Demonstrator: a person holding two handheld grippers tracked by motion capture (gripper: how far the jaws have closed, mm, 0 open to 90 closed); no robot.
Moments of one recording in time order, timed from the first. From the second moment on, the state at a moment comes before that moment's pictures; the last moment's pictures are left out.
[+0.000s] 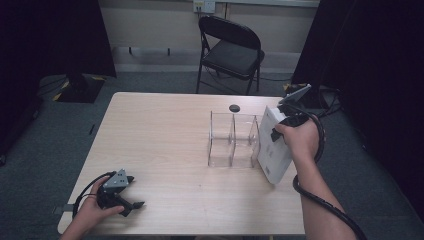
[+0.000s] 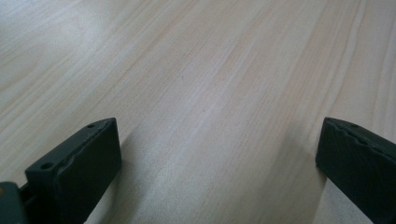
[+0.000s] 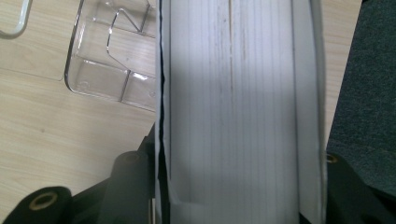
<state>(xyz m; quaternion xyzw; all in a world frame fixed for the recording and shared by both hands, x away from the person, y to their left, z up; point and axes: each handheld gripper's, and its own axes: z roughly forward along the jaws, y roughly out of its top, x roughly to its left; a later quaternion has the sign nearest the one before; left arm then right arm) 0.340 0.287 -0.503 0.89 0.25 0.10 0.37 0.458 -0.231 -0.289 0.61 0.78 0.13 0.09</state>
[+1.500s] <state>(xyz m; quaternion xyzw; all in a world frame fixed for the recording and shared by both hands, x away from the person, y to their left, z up) 0.340 0.287 -0.503 0.89 0.25 0.10 0.37 0.478 -0.229 -0.289 0.64 0.75 0.13 0.11</state>
